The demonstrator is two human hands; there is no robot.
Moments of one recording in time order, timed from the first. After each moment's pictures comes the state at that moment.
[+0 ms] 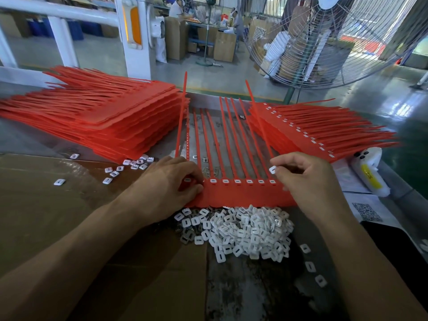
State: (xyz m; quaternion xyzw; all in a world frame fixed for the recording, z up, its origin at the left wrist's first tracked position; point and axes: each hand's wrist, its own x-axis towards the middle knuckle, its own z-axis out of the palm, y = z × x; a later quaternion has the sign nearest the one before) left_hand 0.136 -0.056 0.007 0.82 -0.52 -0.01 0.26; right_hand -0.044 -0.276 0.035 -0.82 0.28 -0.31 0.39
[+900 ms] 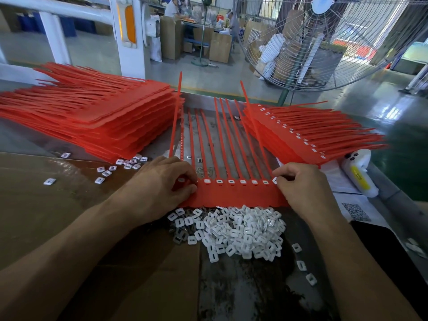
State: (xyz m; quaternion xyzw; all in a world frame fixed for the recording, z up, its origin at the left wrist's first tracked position) left_hand 0.135 -0.056 0.010 0.82 -0.52 -0.01 0.25; right_hand -0.042 -0.312 0.010 -0.87 0.34 -0.26 0.24
